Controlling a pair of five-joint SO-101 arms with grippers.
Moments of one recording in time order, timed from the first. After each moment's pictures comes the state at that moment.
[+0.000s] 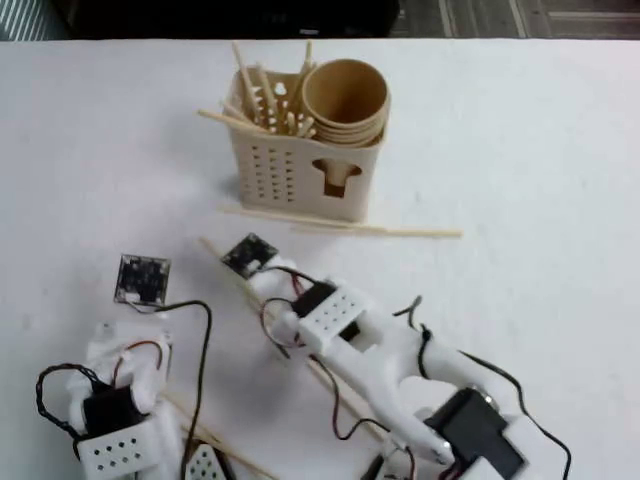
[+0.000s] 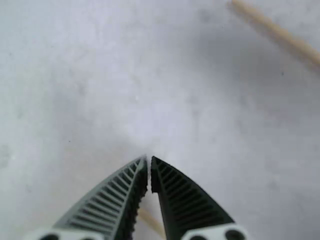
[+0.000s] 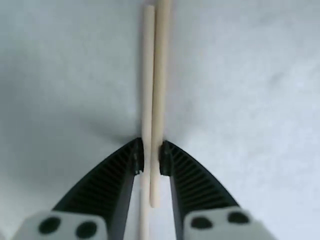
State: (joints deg) left arm -23.0 -104.1 97.2 72.3 -23.1; right arm -43.3 -10.9 49.5 53.6 6.4
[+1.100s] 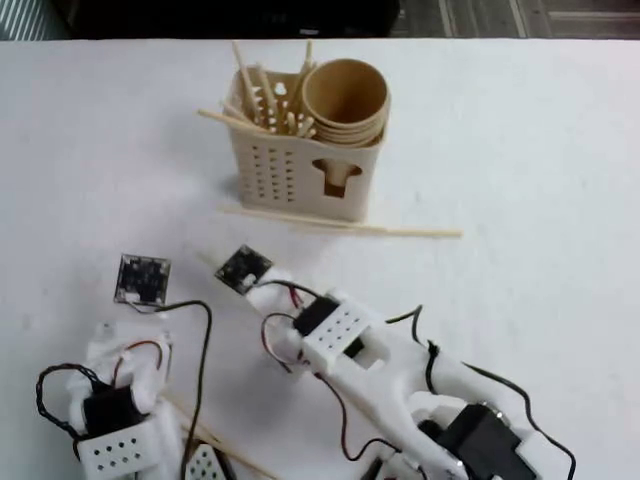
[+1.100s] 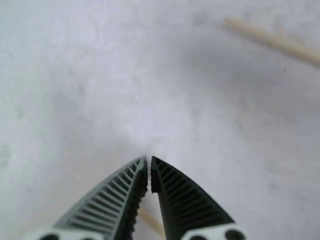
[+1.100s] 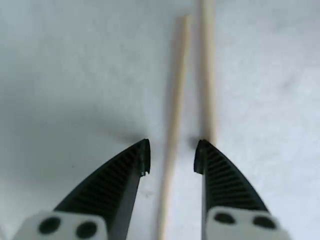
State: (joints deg) left arm -23.0 -104.1 97.2 72.3 -23.1; right arm -47.9 -14.5 53.5 49.2 7.0
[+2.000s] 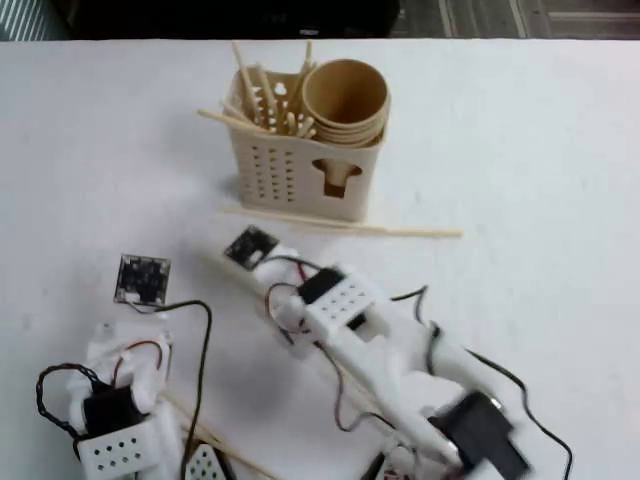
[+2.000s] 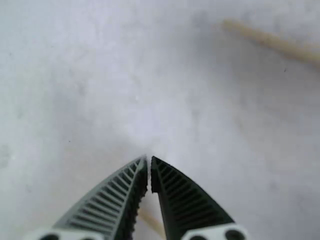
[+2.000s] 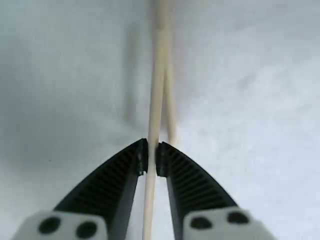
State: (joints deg) left arm -23.0 -104.1 97.2 72.3 -23.1; right arm -42.9 -13.7 45.4 58.2 12.0
